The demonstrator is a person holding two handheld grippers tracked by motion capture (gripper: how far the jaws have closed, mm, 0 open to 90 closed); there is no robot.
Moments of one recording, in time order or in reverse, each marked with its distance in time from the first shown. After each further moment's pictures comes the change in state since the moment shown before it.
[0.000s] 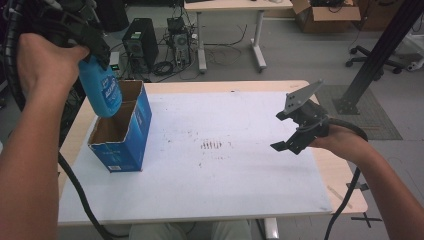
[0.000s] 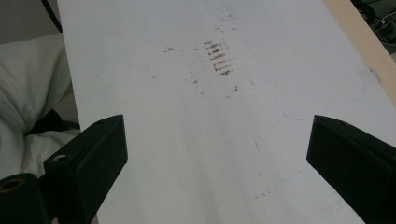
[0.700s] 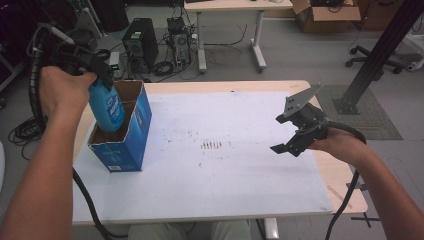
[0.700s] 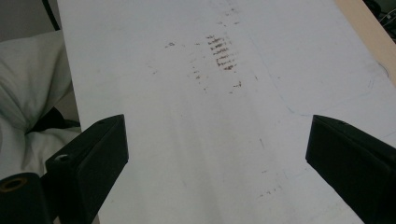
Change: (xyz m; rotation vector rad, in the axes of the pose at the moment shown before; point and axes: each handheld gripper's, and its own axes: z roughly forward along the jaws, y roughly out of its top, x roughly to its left) left arm 0.009 -0.014 0.067 0.035 -0.015 -0.023; right arm 0.000 -0.007 0.007 0.007 0.010 0.013
